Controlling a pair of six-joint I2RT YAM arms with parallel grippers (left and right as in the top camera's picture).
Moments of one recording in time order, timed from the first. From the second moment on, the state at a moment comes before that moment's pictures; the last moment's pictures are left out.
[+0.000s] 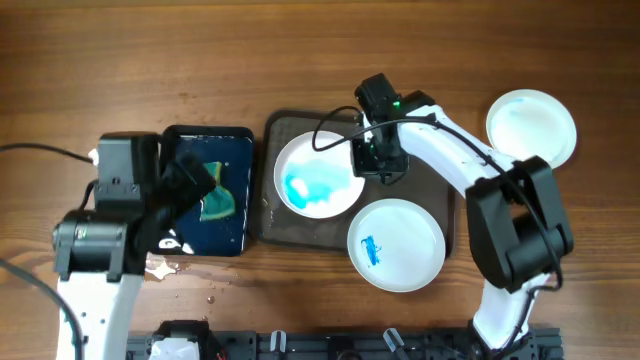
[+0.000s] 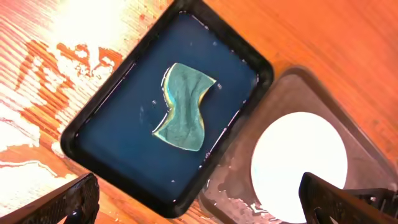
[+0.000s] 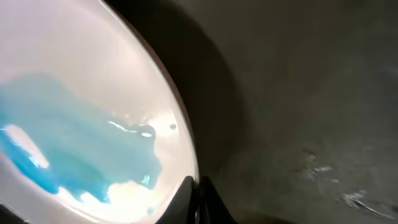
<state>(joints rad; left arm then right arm) -0.04 1.03 1.11 -1.13 -0.08 -0.68 0.44 1.98 1.39 -0.88 -0.19 0.37</state>
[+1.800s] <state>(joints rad) 0.03 1.26 1.11 -1.03 -0.21 -0.68 0.43 1.74 1.41 -0.93 -0.10 0.41</state>
